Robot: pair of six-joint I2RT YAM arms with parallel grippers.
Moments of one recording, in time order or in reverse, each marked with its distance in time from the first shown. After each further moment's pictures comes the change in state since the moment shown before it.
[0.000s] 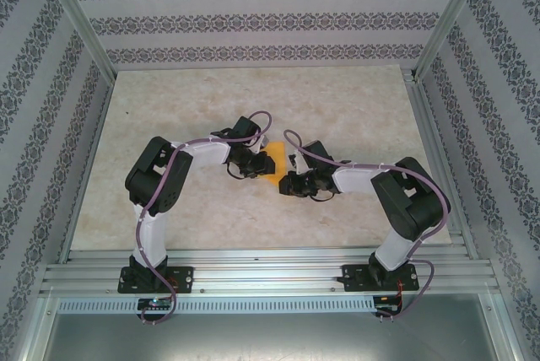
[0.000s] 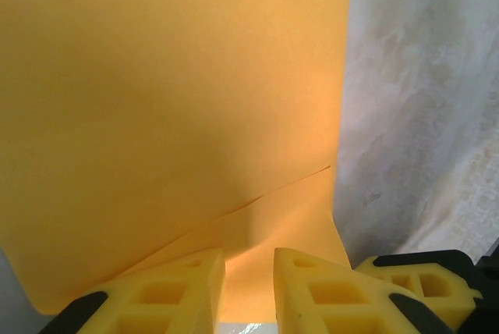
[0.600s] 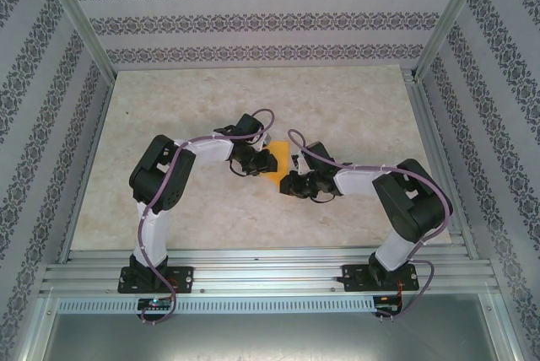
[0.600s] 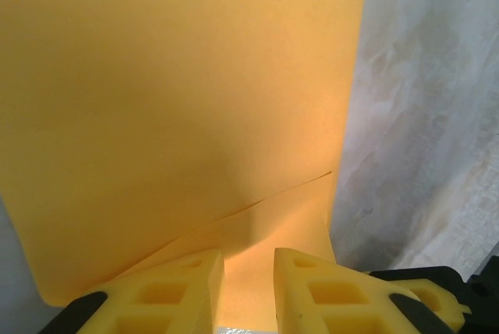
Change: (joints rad) left arm -0.001 0.034 0.066 -0.039 -0.003 0.012; right arm 0.007 -0.027 -0.026 0.023 0.010 0.084
